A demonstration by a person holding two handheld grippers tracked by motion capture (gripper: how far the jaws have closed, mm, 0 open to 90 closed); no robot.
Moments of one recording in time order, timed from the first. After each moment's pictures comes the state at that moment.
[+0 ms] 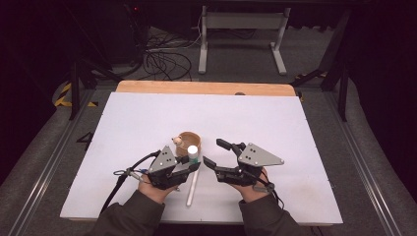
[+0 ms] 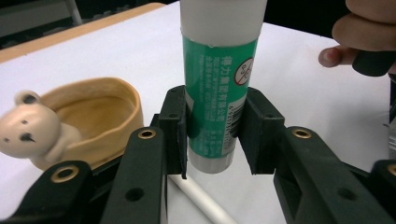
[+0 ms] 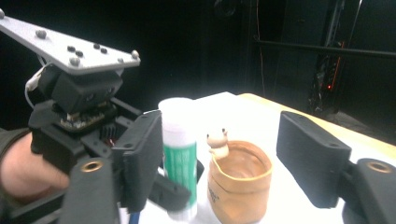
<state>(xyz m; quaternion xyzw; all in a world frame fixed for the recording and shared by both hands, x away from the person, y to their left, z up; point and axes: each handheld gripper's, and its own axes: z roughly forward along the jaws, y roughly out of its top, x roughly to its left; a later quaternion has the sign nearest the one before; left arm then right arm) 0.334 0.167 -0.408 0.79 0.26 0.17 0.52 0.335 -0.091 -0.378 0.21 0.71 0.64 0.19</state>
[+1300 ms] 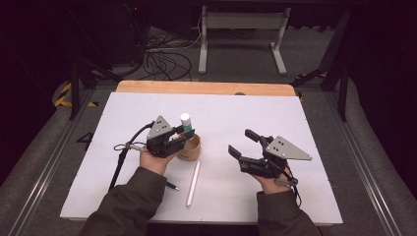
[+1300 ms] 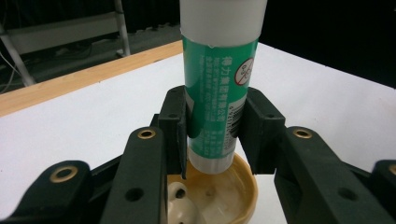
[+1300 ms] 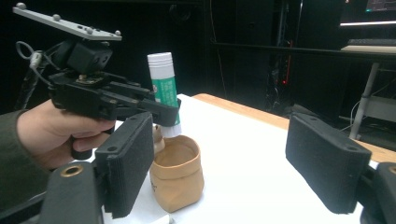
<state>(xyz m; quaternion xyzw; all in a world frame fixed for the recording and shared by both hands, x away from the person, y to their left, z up) 0.404 0.178 -0.388 0.75 0.33 0.20 0.54 0.346 -0.144 -0.369 0.28 0.69 0.63 0.24</state>
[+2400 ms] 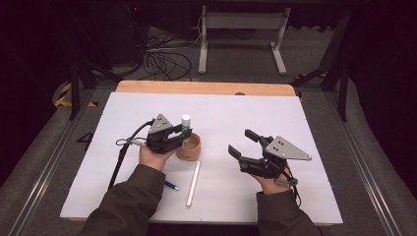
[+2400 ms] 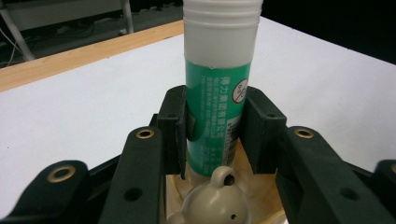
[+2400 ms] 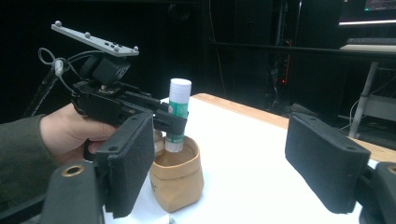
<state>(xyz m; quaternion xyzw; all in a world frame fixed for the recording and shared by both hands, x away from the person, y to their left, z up) 0.421 0.184 -0.403 0.76 0.35 0.19 0.51 0.346 -0.143 -0.369 0.28 0.69 0.63 0.24</state>
